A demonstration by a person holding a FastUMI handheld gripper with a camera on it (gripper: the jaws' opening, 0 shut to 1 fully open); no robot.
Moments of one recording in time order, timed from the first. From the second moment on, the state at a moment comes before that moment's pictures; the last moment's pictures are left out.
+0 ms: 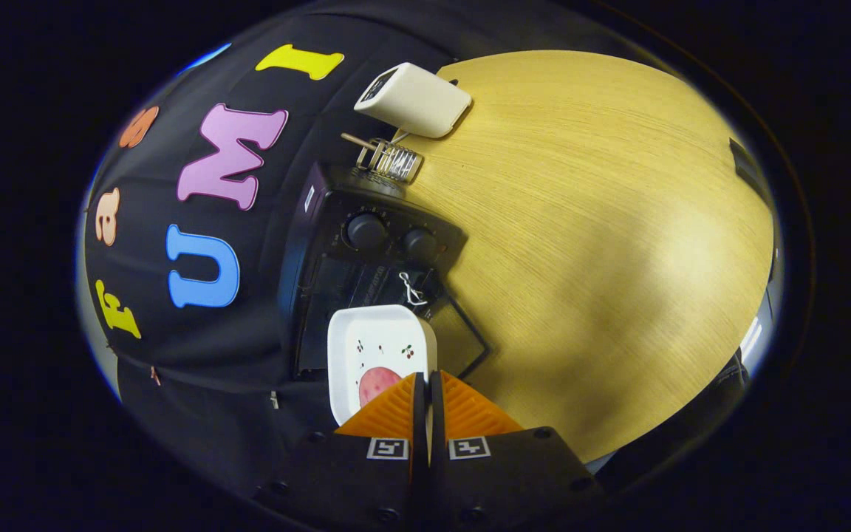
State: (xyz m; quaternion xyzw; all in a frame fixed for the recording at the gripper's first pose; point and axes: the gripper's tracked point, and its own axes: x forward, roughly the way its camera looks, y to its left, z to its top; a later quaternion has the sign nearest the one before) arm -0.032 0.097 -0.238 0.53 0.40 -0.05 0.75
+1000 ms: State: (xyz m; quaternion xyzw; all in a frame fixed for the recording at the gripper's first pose) arm 0.090 0.171 -0.279 0.64 0.30 -0.22 0.67
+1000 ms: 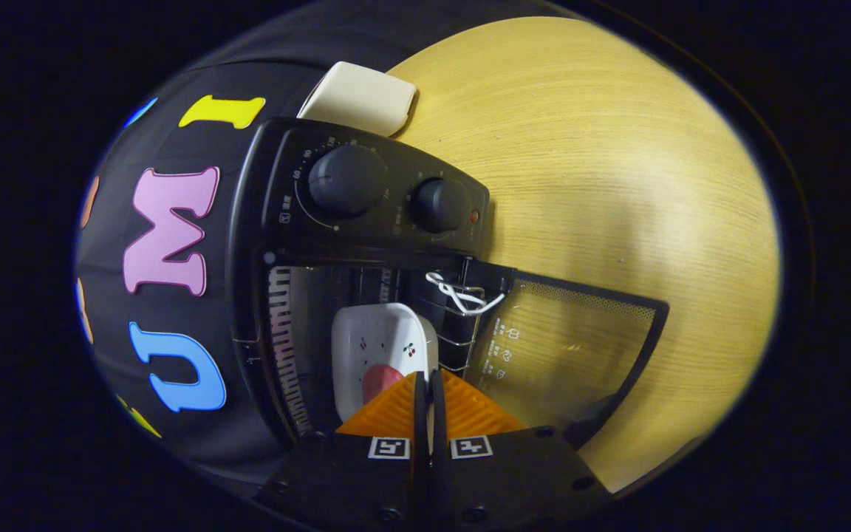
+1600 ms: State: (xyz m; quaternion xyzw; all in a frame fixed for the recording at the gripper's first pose) arm 0.105 0.191 -0.267 0.65 0.30 -0.19 0.67
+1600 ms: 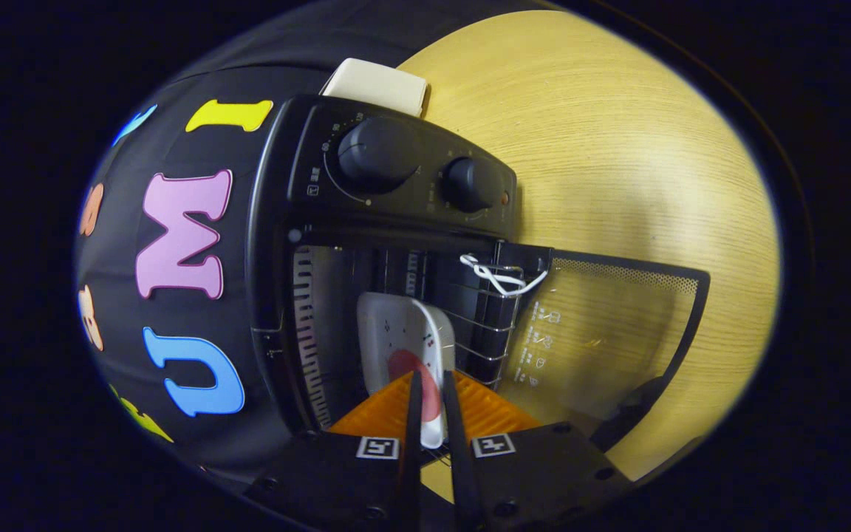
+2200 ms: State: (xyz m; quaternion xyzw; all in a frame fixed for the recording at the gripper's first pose) arm 0.024 0.192 -0.251 0.53 0.35 -0.11 0.76
